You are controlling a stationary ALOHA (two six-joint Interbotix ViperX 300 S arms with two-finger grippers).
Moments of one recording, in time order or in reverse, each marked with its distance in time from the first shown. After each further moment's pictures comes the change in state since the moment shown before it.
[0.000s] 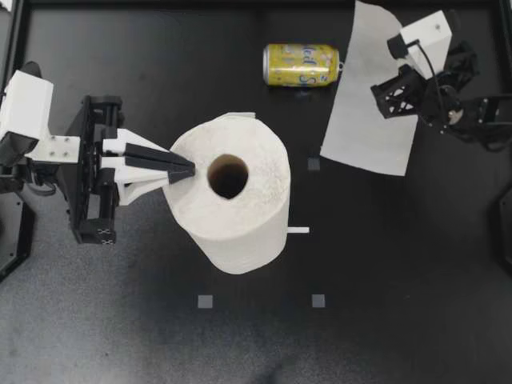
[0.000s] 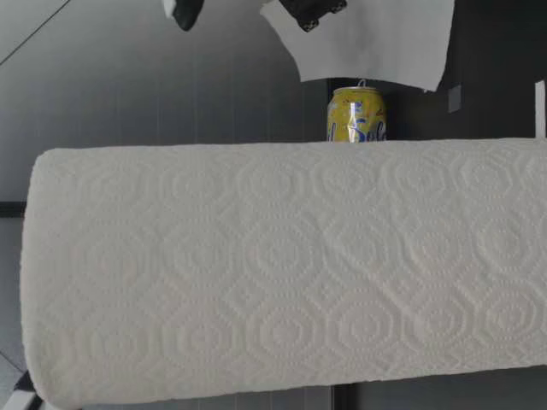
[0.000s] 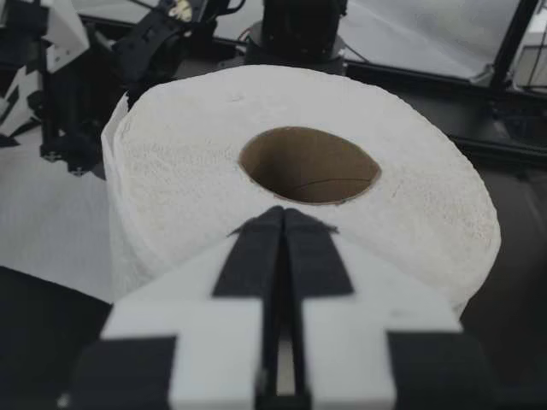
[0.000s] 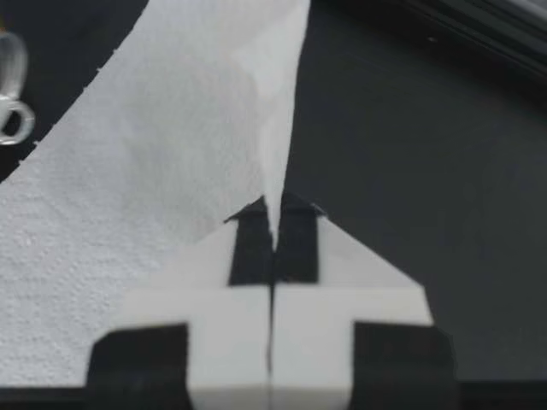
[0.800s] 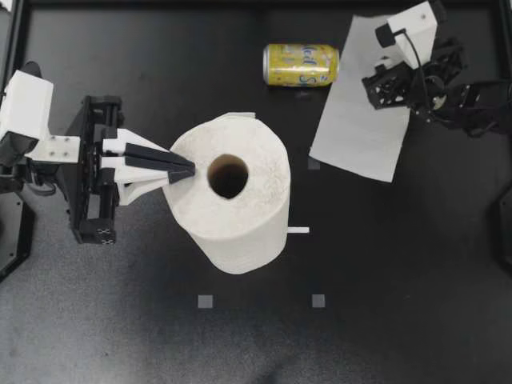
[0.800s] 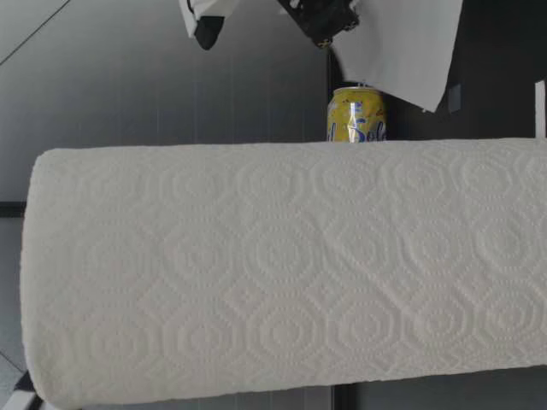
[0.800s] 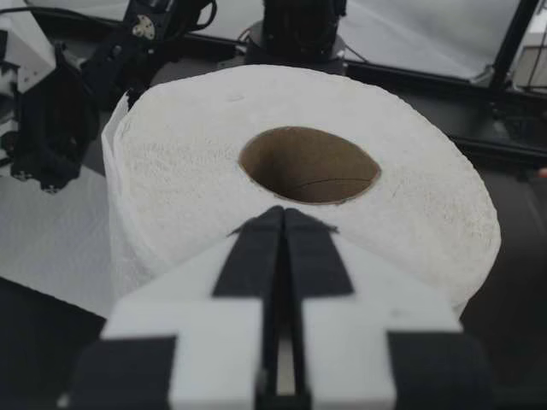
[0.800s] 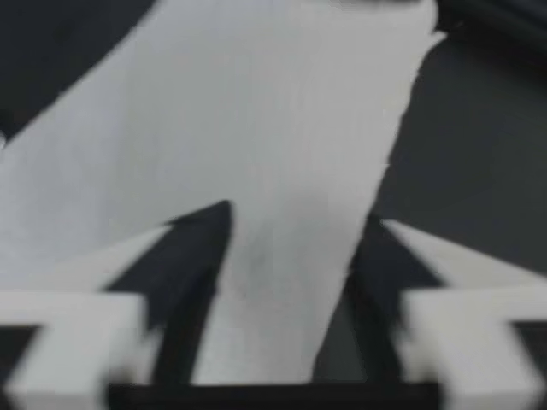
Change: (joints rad) left arm 0.000 0.000 0.002 -0.002 0.000 0.000; right arm -0.052 0.086 -0.066 0.000 -0.026 0.002
